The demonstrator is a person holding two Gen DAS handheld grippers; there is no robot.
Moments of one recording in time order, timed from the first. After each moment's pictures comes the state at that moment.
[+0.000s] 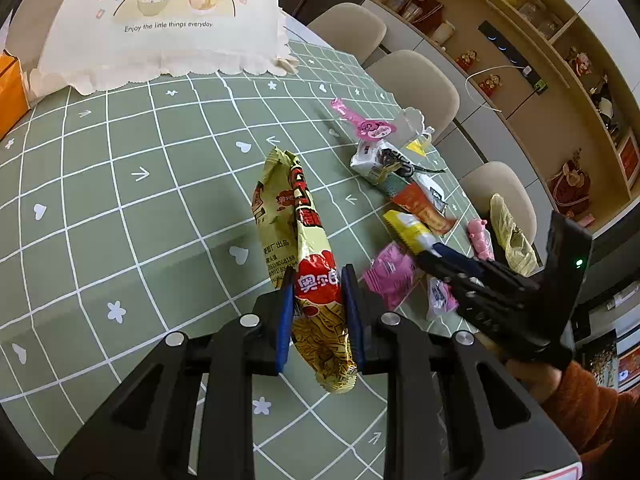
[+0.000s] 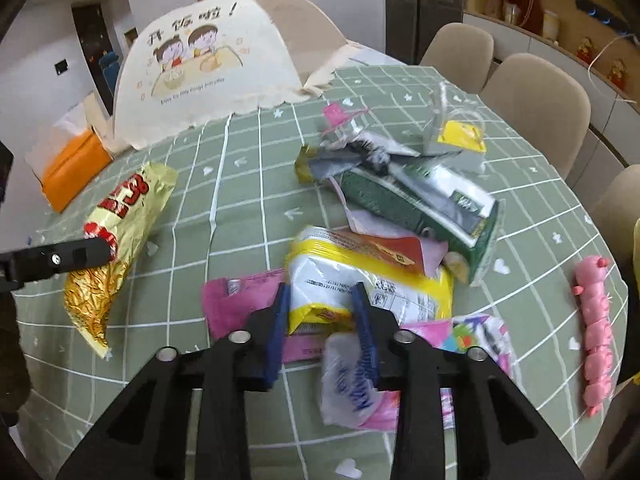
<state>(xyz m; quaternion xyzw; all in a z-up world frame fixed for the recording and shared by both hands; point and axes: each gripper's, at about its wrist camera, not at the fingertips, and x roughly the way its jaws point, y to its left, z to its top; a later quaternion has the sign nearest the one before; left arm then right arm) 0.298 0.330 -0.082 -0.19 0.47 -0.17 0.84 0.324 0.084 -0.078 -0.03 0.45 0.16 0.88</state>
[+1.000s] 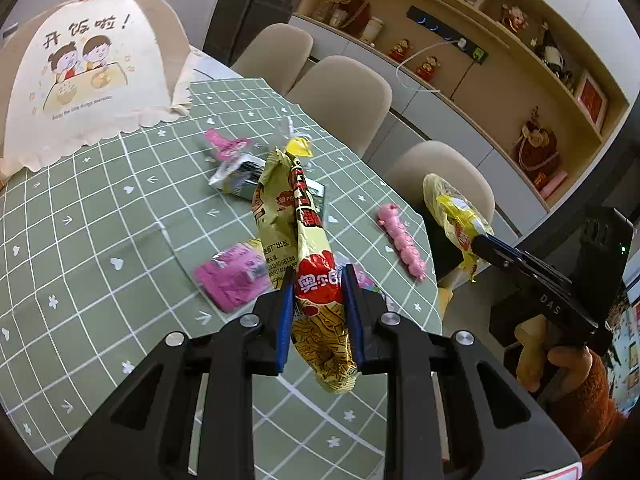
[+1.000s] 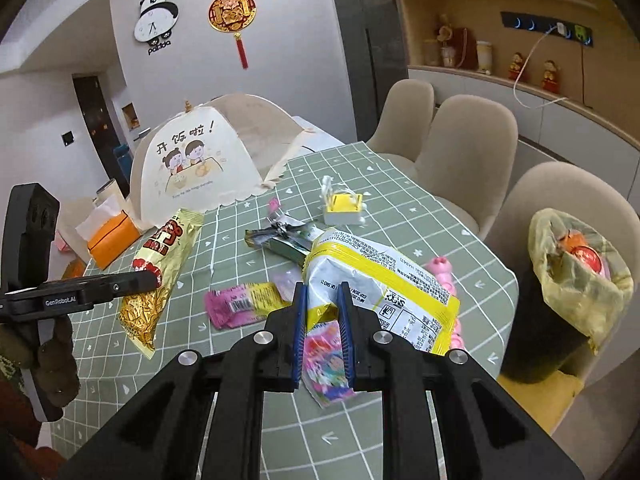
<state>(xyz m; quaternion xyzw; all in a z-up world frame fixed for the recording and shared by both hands) 0.237 0.198 0.005 -0.12 0.42 -0.22 0.87 0.214 -0.071 0.024 0.04 0.34 0.15 0.93</state>
